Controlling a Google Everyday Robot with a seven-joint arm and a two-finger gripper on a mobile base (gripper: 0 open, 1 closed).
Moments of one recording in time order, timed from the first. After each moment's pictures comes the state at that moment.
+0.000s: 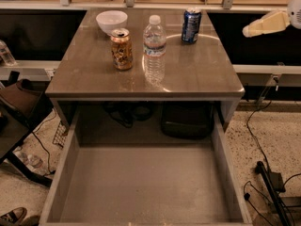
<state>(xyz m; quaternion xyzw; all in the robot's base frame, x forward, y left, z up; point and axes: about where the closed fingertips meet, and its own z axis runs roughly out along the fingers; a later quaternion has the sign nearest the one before) 0.709 -0.347 1.000 -0.31 0.78 -0.02 0.54</state>
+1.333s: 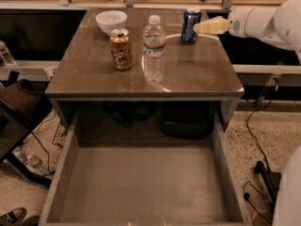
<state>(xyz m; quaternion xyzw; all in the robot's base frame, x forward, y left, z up) 0.827 -0.242 0.939 -0.26 0.74 0.15 0.60</state>
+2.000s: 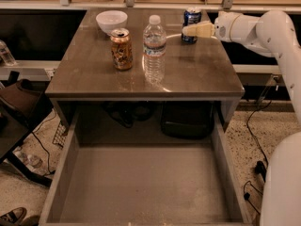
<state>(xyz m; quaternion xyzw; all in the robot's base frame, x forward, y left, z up) 0.853 -0.206 0.917 -0.26 0.72 0.19 0.62</state>
